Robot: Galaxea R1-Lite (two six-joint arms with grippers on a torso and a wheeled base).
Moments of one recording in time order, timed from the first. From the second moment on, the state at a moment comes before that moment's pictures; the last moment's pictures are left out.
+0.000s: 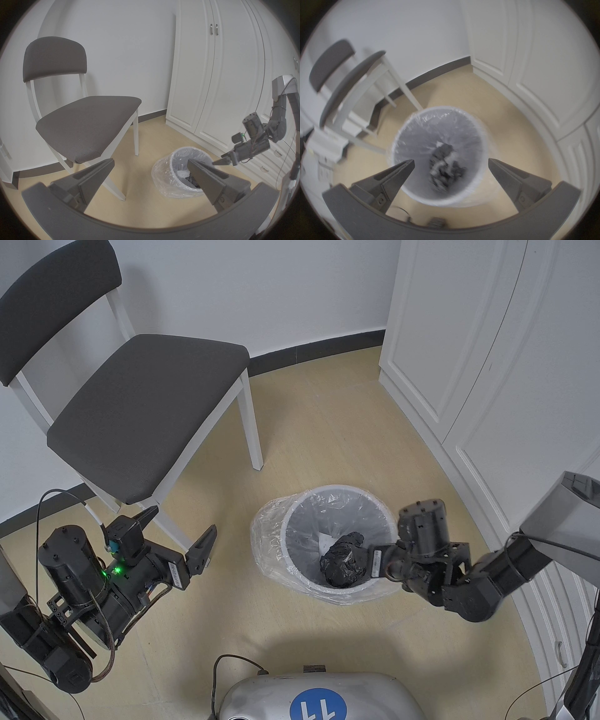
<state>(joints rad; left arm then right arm) -0.46 1.76 -0.22 -1.53 0.13 0.08 0.60 2.10 -0.91 -0.71 -0.38 0.35</state>
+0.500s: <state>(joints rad) -0.46 1.77 -0.22 -1.54 0.13 0.08 0.22 2.06 -0.35 -1.42 0.16 -0.34</state>
